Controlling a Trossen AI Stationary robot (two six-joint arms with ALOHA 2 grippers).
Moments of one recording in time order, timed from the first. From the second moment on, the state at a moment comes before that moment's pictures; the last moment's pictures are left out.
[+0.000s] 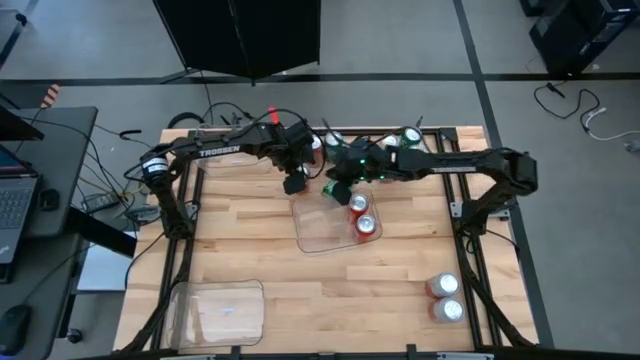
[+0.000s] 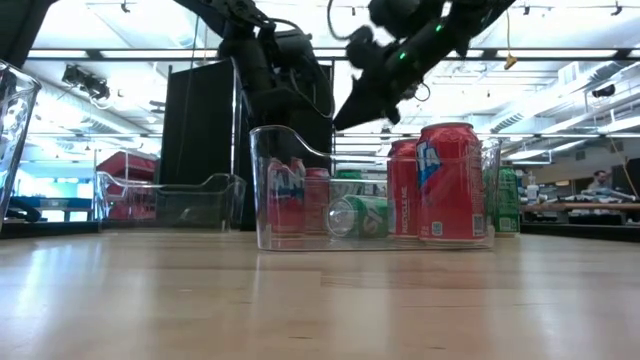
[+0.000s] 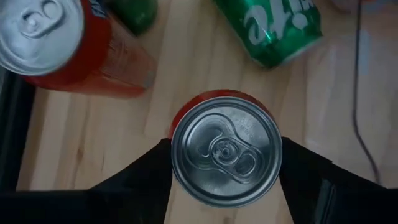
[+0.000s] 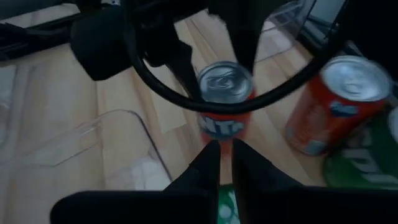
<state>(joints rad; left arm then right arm) 0.41 1.76 1.46 -0.88 0.03 0.18 -0.25 1.56 1.11 -0.18 0.00 0.15</state>
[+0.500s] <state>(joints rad) 0.32 1.76 1.77 -1.07 0.01 0.21 -0.25 1.23 1.11 -0.52 0.12 0.13</state>
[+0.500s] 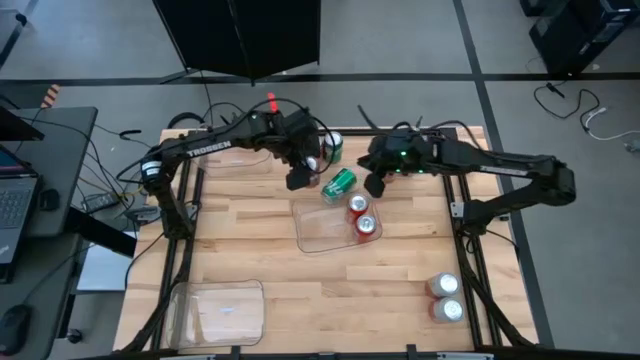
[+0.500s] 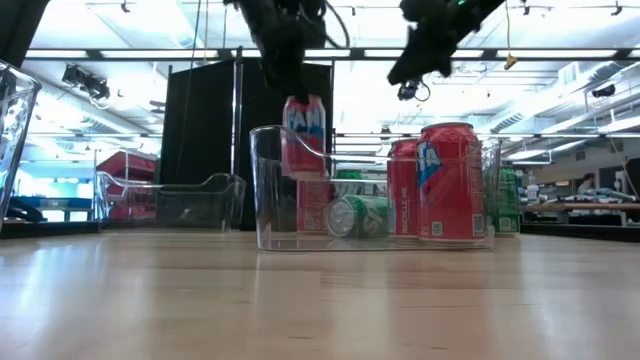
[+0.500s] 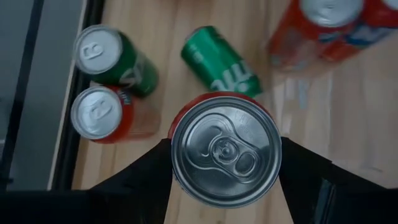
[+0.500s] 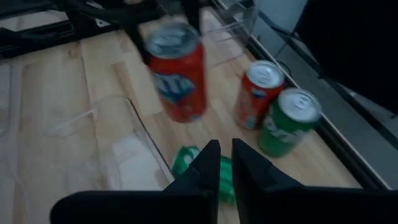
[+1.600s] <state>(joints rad) -0.02 1.81 1.58 -0.66 0.08 0.10 -0.22 1.16 1.11 -0.64 0.18 0.18</state>
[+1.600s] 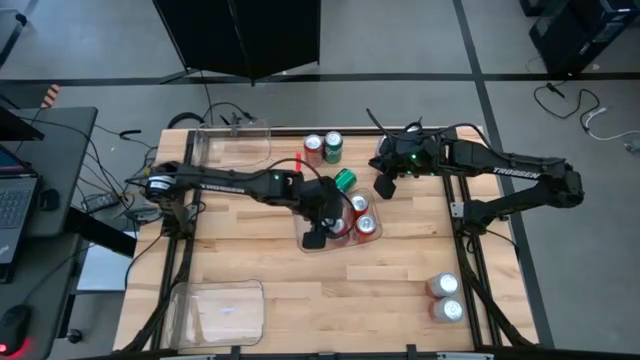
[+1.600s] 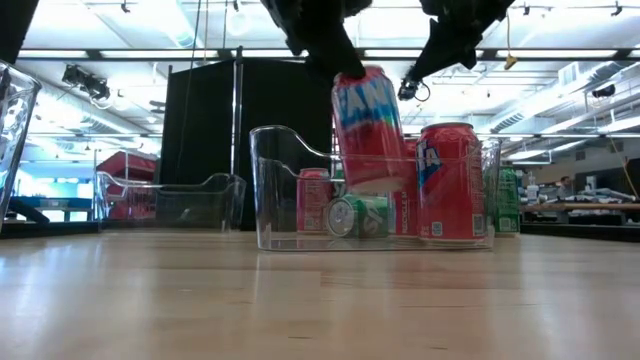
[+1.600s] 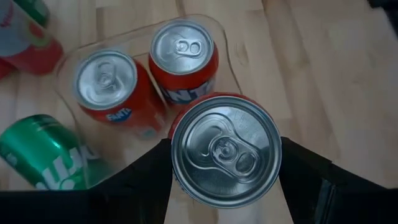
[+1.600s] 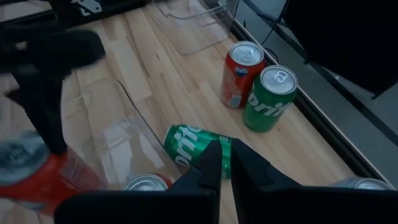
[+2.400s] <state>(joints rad) -0.02 1.94 1.58 -0.59 0.09 0.09 -0.22 1.16 1.11 -0.63 0.18 0.18</state>
